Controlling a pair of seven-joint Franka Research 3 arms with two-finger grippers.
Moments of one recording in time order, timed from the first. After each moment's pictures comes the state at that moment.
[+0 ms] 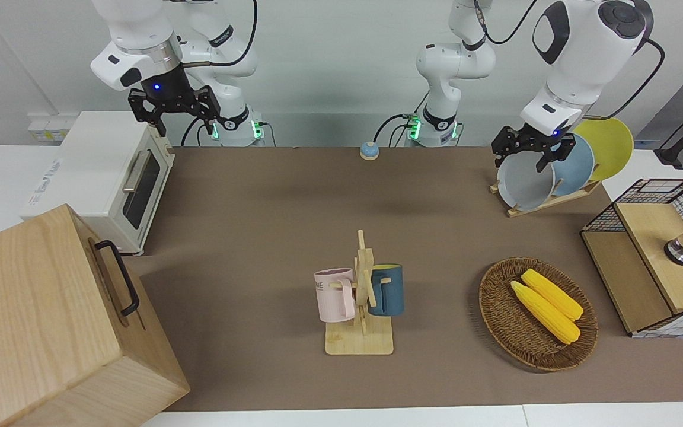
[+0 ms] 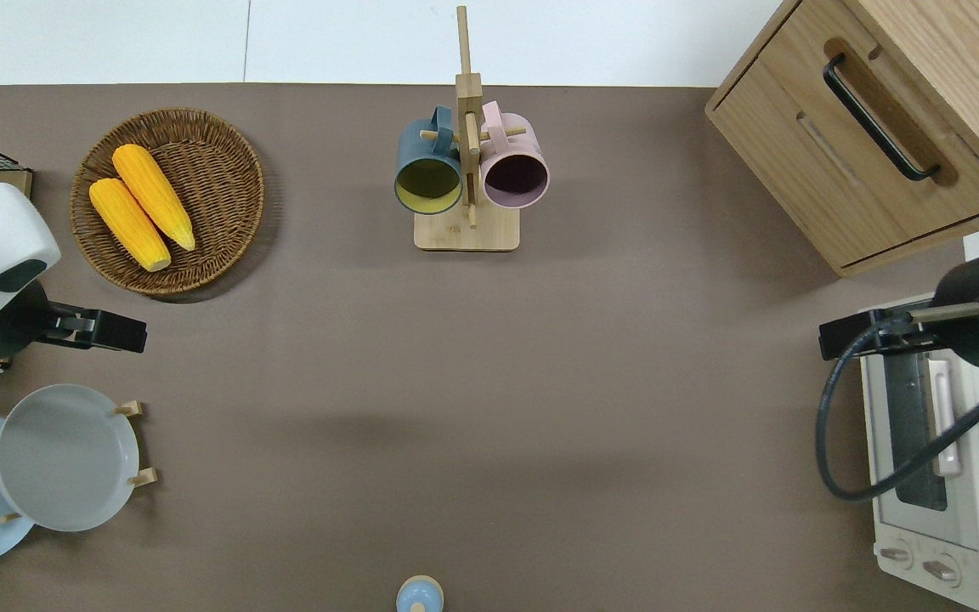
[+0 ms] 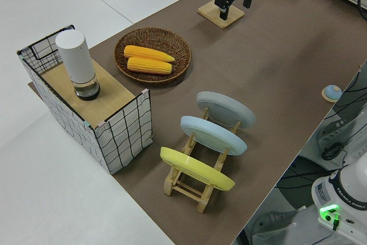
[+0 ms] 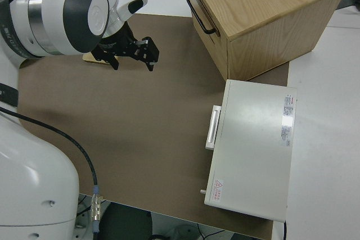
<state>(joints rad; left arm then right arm) -0.09 -0.02 0.05 -1.70 -0.01 1.63 0.14 -0.08 -0.02 0.19 -1.50 0.00 1.41 0.06</state>
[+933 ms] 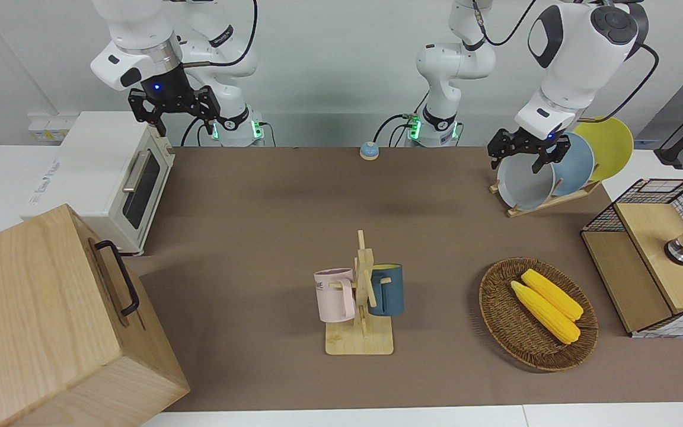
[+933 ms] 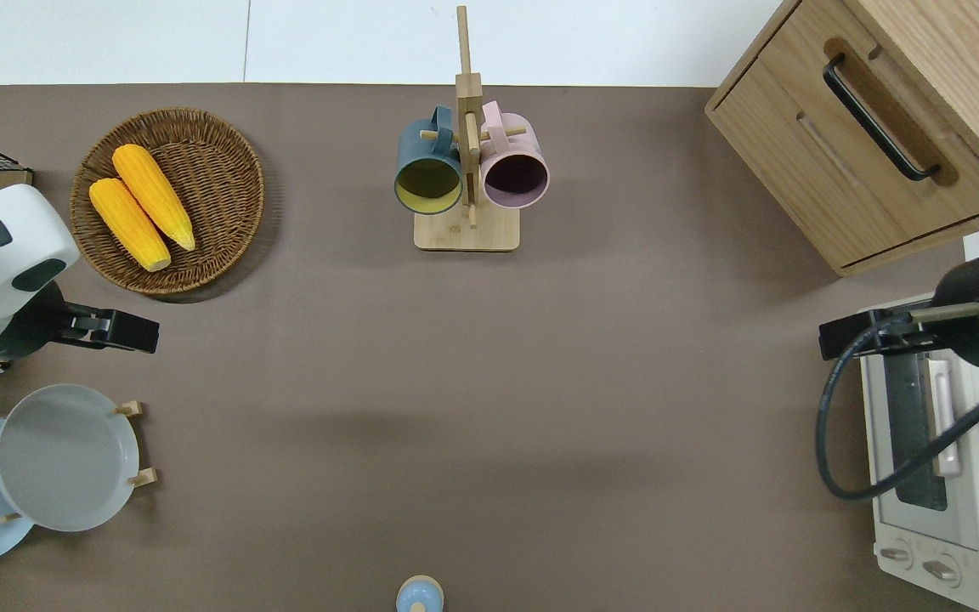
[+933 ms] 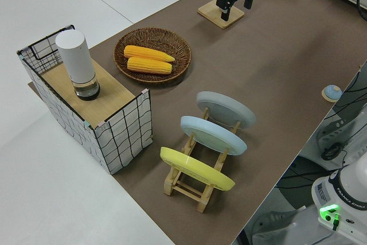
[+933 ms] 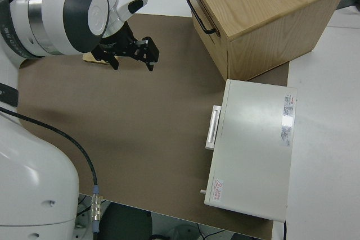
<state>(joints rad) -0.09 -0.02 0.04 -1.71 -0.01 1.63 0.12 -0.08 -0.02 0.19 -1.50 0.00 1.41 0.06</state>
